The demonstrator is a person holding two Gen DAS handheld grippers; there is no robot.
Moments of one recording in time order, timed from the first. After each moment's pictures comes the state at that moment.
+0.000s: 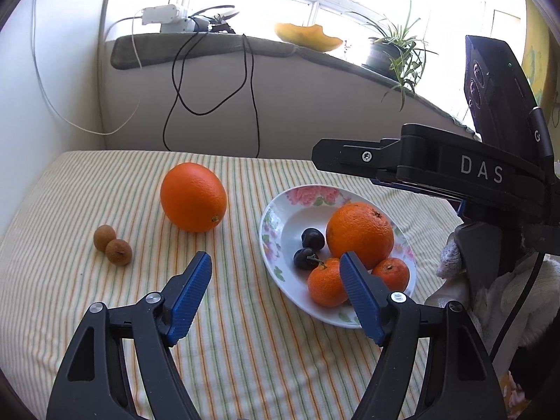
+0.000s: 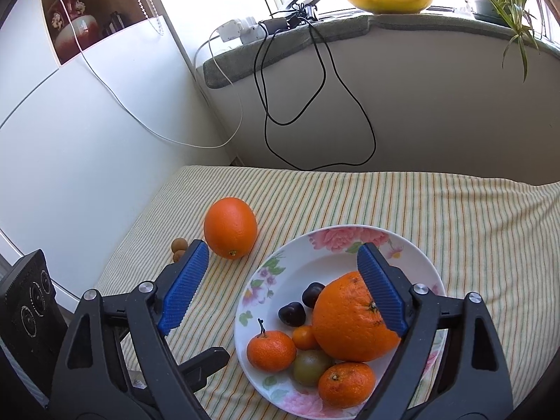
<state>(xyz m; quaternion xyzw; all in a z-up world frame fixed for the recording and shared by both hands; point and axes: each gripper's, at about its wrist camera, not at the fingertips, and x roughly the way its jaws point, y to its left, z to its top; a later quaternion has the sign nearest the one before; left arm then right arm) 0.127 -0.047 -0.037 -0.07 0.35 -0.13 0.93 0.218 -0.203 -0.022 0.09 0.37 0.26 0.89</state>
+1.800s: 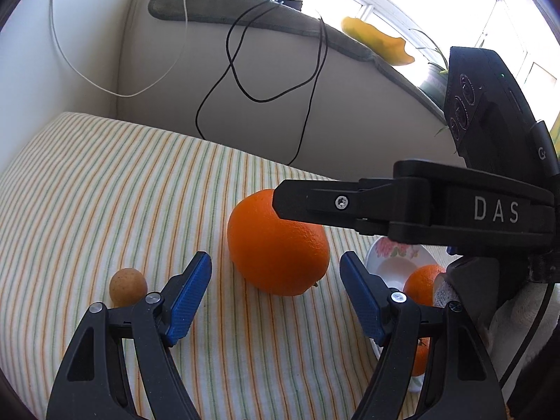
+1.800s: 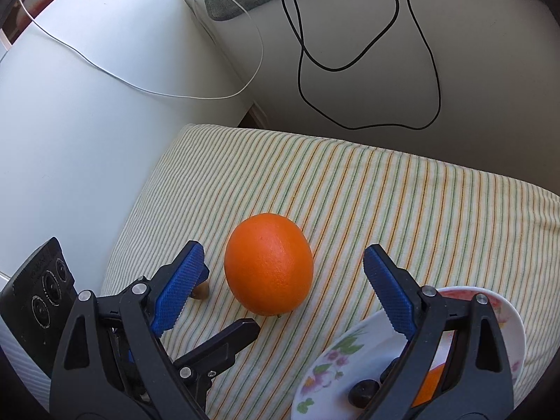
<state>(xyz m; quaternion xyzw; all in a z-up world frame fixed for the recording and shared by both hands) 0.215 0.029 -0.069 -0.16 0.39 -0.12 0.90 0.312 -0.098 -0.054 0.07 0.50 0.30 0.81</state>
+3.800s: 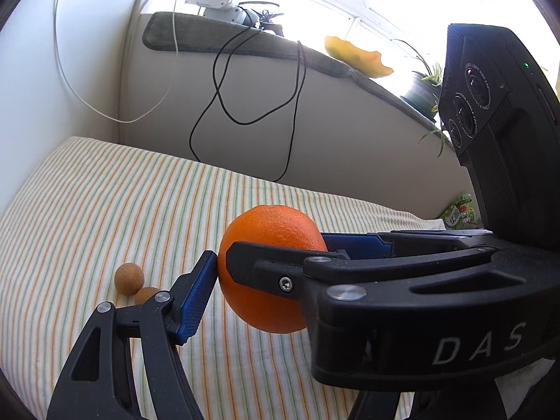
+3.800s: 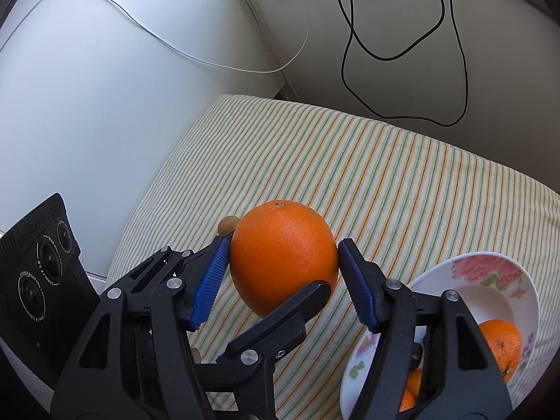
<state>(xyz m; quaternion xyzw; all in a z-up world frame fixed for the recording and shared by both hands) 0.183 0.012 -0.042 -0.15 0.35 -0.12 0.92 0.259 -0.069 -0.043 0.02 0.50 0.33 0.80</state>
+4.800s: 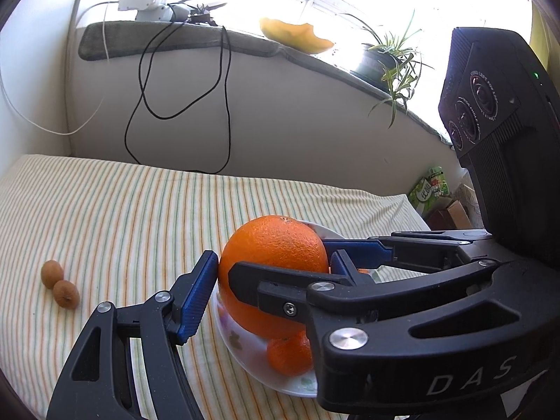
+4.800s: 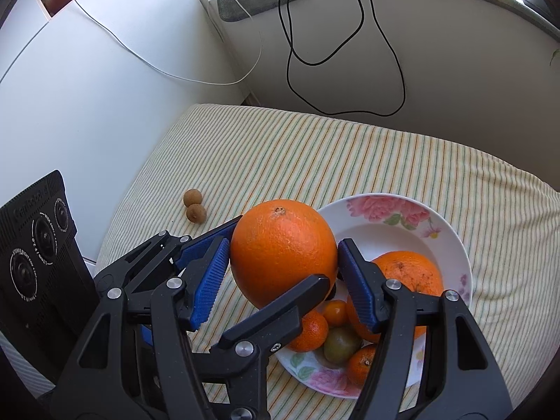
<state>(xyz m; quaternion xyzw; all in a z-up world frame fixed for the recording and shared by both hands) 0.184 -0.064 -0.037 -0.11 0.36 -0.18 0.91 0.232 -0.158 -0.030 0.03 0.49 0.29 0.82</state>
